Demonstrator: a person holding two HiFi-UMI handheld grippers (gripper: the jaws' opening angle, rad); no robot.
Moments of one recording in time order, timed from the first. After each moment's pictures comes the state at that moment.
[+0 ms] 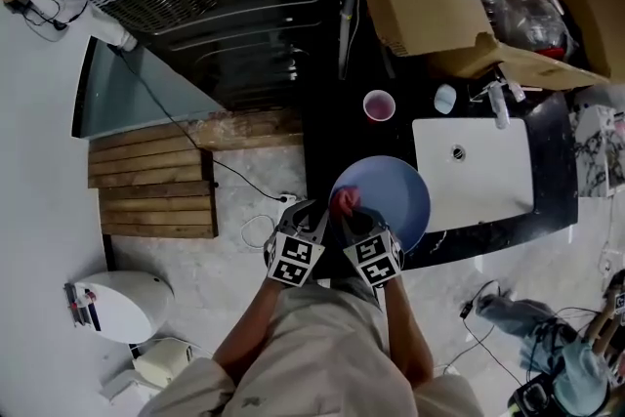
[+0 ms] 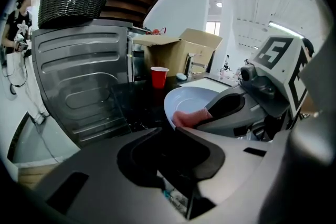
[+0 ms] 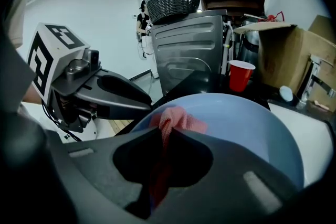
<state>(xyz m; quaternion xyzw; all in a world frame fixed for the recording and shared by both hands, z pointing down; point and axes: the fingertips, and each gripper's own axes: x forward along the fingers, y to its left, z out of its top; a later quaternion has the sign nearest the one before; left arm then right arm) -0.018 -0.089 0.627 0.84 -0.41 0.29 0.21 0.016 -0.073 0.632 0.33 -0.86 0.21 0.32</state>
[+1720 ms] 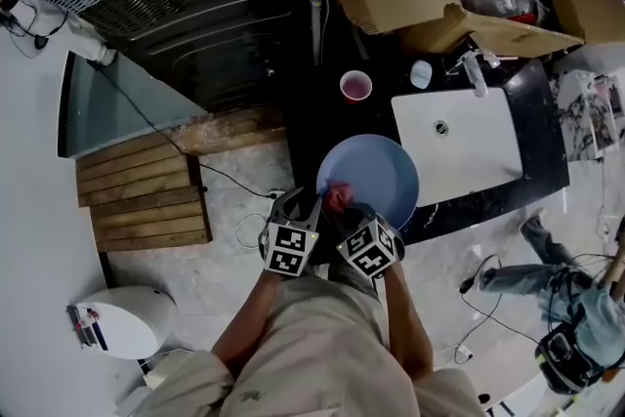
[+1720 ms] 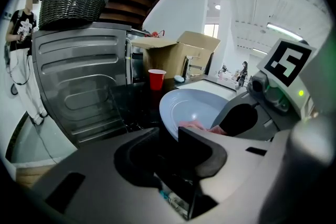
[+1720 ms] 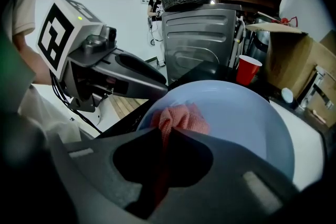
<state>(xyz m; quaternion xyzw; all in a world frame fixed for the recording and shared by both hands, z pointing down) -0.015 -0.078 0.622 0.84 -0.41 0.28 0.20 0.018 -0.027 0.642 0.29 -0.85 0.20 0.40</state>
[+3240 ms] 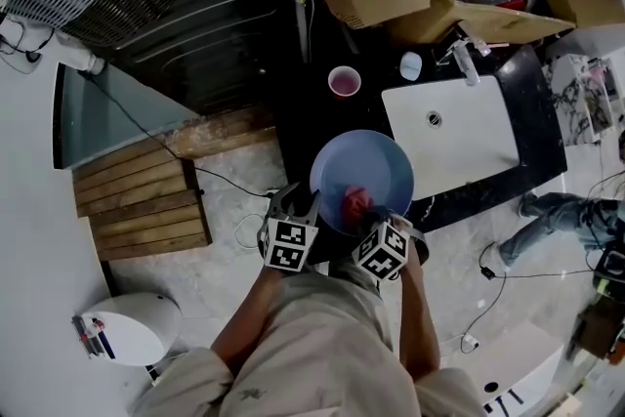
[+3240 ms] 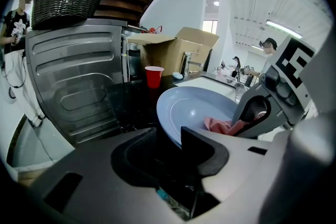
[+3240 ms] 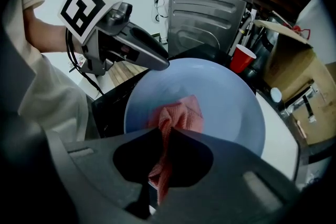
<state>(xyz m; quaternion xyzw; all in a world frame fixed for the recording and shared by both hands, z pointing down) -0.007 -0.085 0.627 0.84 -0.40 0.30 0.20 0.079 0.002 0.651 0.26 -0.79 0.17 0.52</state>
